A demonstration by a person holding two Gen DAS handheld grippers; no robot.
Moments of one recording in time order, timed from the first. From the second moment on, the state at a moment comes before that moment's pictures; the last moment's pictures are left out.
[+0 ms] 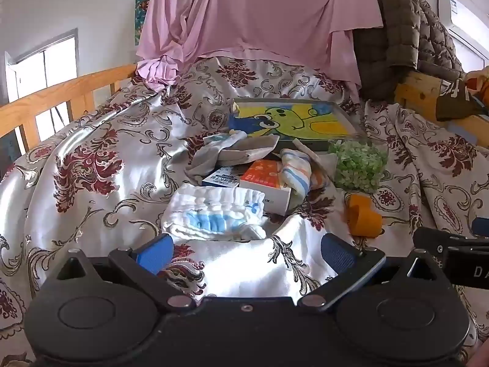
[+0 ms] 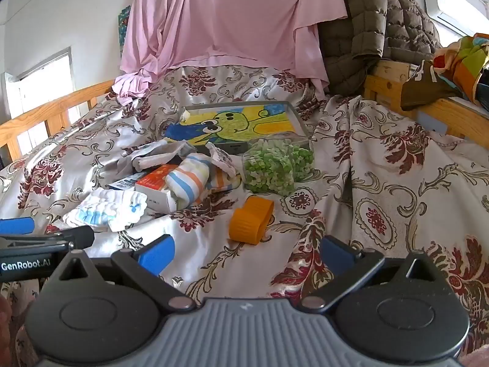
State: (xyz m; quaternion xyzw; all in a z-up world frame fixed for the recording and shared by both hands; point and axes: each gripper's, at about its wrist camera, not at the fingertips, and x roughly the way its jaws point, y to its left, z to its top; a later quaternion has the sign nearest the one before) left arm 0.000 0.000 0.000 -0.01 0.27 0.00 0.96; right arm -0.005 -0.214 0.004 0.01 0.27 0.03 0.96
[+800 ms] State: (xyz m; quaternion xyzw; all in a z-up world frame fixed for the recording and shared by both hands) left arm 0.000 0.000 0.000 -0.01 0.27 0.00 0.96; right arm -0.005 -0.215 0.004 0.01 0.27 0.03 0.96
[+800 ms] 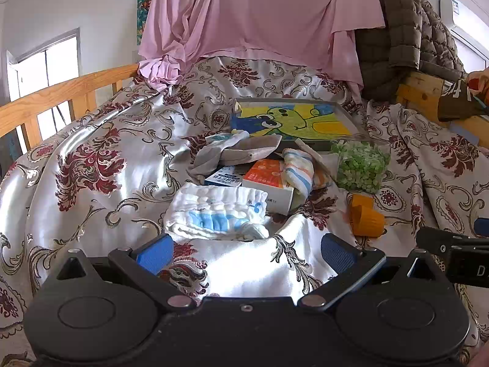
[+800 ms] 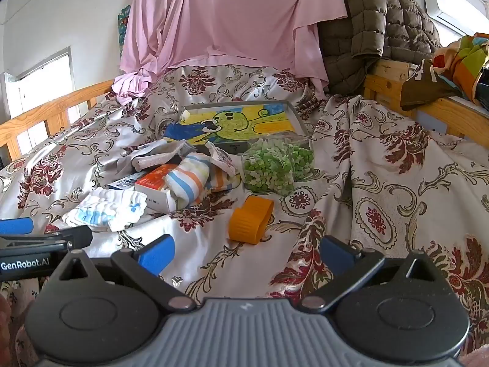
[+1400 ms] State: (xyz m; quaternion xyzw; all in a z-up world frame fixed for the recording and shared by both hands) left arm 0.000 0.004 -0.003 -0.01 0.27 0.00 0.96; right arm -0.004 -0.215 0.004 0.01 0.27 0.03 0.96
